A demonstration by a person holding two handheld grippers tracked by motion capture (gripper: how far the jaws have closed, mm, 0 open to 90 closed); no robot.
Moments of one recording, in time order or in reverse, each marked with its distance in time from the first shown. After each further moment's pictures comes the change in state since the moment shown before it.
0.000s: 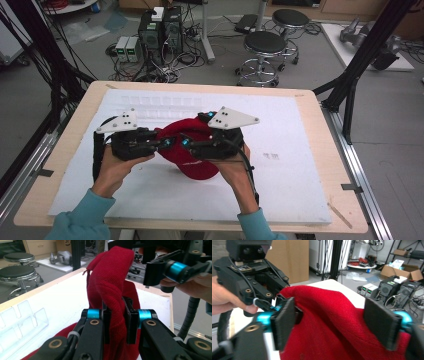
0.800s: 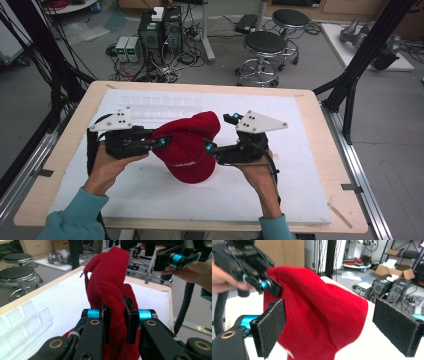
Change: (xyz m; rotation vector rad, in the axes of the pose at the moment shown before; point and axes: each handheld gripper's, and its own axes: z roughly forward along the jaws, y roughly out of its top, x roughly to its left) left arm 0.005 0.005 -0.011 0.022 -0.009 0.036; right arm -0.026 -0.020 -0.042 0.006 -0.020 0.011
